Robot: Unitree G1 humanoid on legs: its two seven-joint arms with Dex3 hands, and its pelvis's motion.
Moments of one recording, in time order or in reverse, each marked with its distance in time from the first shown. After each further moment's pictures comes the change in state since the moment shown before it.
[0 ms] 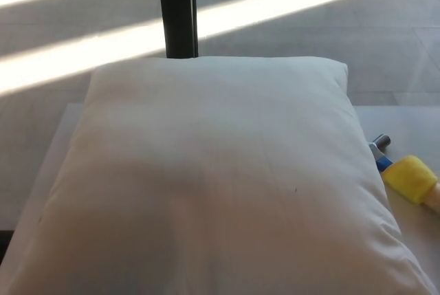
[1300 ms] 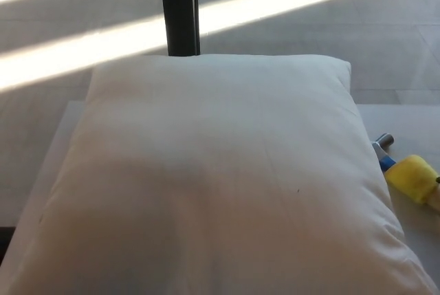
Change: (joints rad) left_arm 0.031 0.003 -0.062 0.014 0.011 -0.040 0.030; right_arm -0.438 0.243 0.534 0.710 -0.481 -0.135 0.012
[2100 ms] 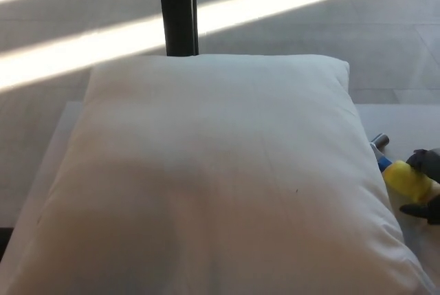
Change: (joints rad) left_arm 0.011 0.014 -0.048 -0.008 0.005 -0.033 0.004; right_arm -0.007 0.163 0.081 0.112 -0.135 0.030 -0.051
